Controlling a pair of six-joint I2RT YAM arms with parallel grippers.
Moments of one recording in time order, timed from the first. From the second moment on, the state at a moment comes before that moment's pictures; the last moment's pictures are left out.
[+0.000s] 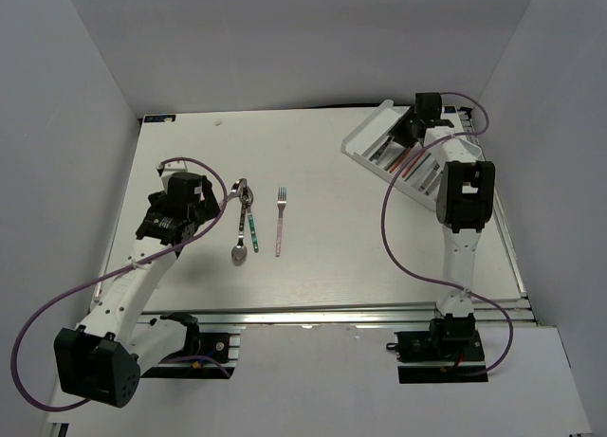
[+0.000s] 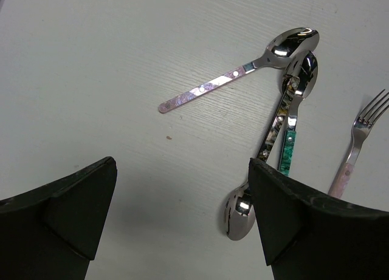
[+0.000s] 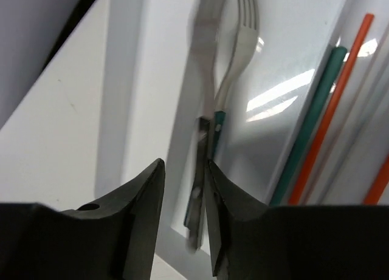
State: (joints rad) left arm -0.24 1.04 0.86 -0.56 -0.45 -0.43; right arm 0.05 2.36 1.97 -0.34 -0.10 0.73
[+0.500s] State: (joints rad) left arm -0.24 1.05 0.86 -0.56 -0.45 -0.43; right arm 0.12 2.15 1.84 -0.37 -0.07 0.62
